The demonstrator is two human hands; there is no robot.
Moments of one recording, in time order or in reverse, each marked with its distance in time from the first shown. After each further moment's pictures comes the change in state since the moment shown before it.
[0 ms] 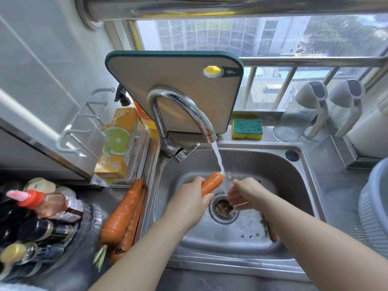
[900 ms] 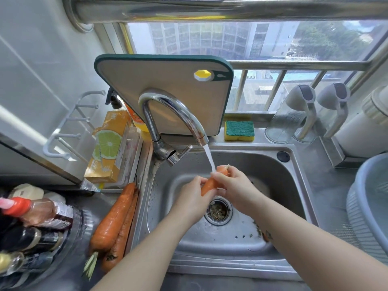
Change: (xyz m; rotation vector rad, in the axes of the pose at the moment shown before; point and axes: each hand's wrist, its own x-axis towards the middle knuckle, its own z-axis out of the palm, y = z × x) left_hand 0.017 0.012 0.015 -0.361 0.006 -0.059; right_hand -0.025 -0.013 0.017 0.505 -0.126 -0.359
